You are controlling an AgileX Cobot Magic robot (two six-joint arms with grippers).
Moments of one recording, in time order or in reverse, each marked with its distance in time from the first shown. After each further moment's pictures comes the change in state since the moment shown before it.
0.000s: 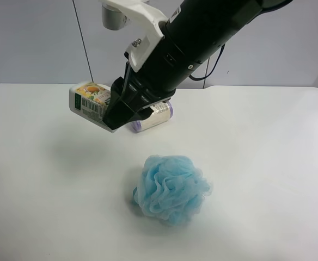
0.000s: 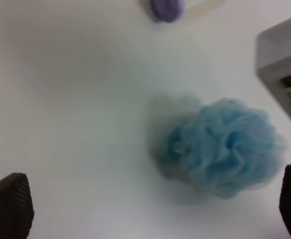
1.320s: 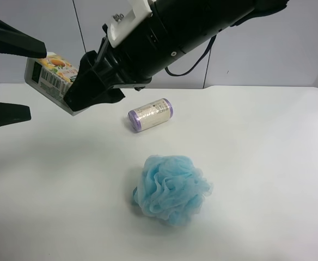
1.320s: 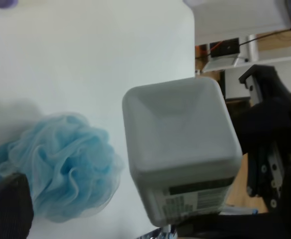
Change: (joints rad) left arm 0.000 0.302 0.000 -0.586 -0.078 0.227; right arm 0.000 0.000 0.000 0.317 -0.083 -0.204
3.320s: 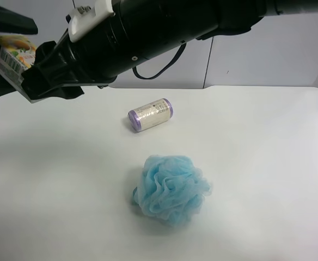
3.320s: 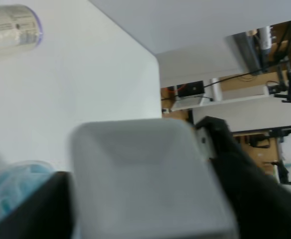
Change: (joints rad) left arm 0.000 0.001 0.000 -0.125 -0.081 0.062; right arm 0.103 0.035 0.000 0.139 -0.209 -0.070
